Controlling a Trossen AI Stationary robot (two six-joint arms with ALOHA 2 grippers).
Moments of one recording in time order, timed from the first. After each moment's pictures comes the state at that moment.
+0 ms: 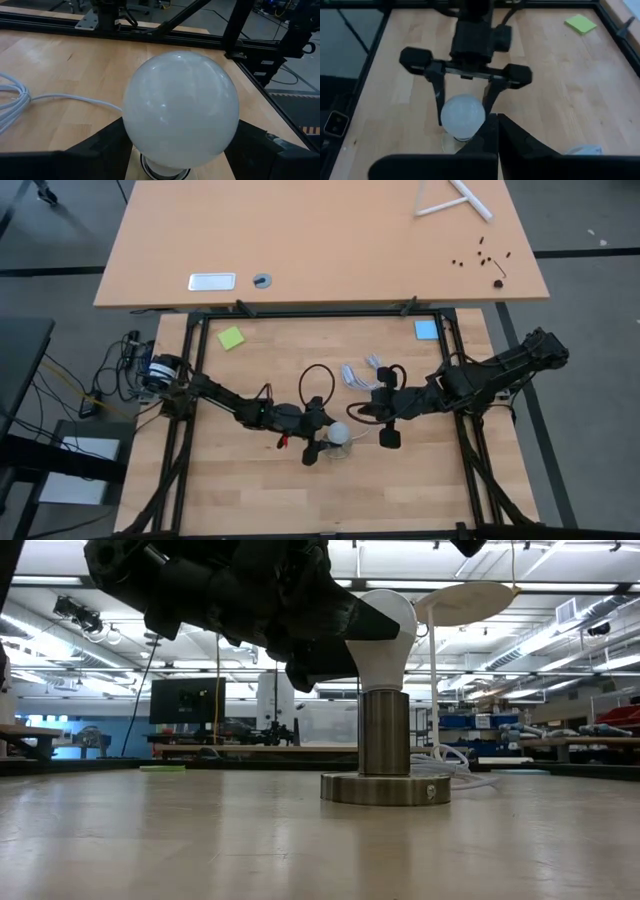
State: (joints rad) left arm -0.23 1.82 0.85 0.69 -0.08 -0.19; right arm 0.36 1.29 1.18 -0.61 0.32 0.26
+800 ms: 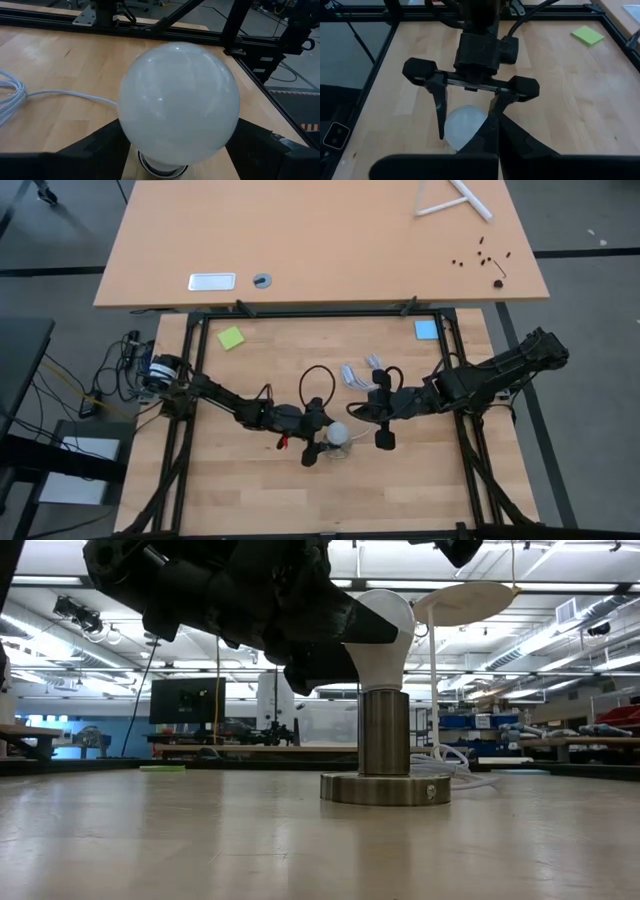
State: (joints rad) left arm -0.23 1.82 0.85 0.69 -0.07 -0.20; right arm 0.35 1.29 1.10 -0.44 0.31 0.23
